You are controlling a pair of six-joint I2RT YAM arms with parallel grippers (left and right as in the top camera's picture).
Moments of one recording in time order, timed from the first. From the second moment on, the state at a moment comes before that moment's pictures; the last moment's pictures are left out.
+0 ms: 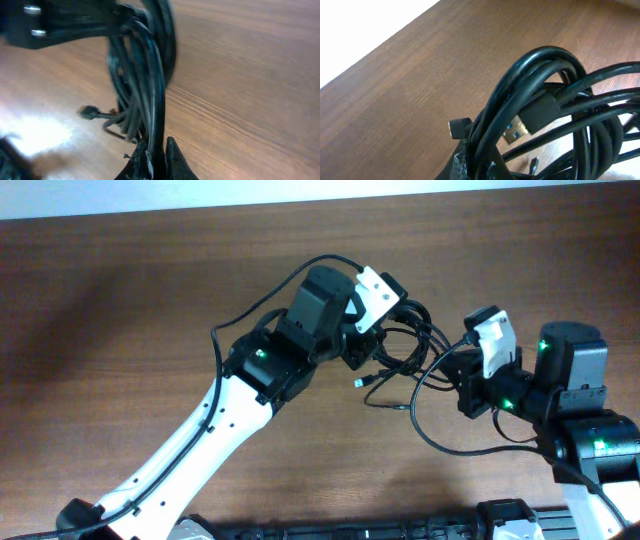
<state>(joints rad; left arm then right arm) -0.71 1.50 1.39 -0.51 0.18 0.15 0.03 0.89 1.02 -0.89 -0.51 -0.16</state>
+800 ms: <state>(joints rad) -0.72 1.28 1.39 -0.58 0.10 0.00 0.03 0.71 1.03 -0.89 -0.32 0.05</state>
